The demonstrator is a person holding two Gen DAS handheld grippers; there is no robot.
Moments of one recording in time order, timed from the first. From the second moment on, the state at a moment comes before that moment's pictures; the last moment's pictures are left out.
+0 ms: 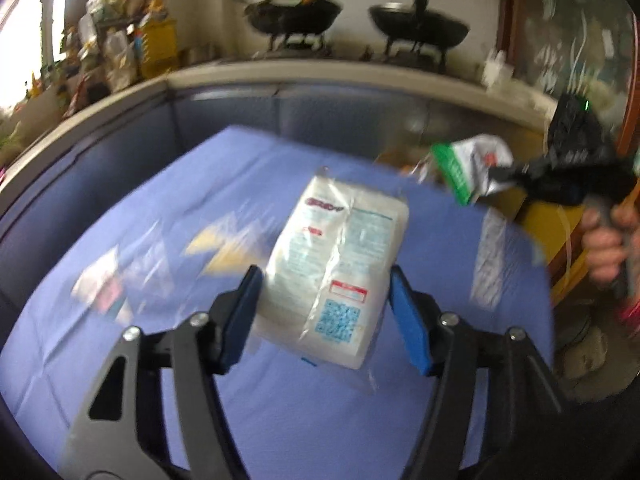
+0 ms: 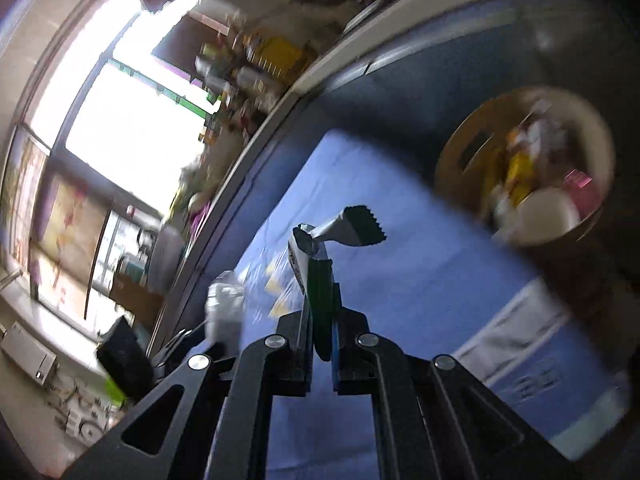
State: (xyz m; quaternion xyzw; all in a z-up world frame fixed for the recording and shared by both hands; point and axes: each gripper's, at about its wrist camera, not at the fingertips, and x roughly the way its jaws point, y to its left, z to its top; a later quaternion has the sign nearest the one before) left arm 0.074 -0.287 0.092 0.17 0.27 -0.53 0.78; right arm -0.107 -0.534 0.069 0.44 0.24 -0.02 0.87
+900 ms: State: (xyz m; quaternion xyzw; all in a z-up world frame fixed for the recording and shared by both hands) left arm 0.063 -0.587 0.041 0.21 0.40 -0.51 0.73; right arm -0.096 -0.672 0.008 0.32 0.32 -0.19 0.87
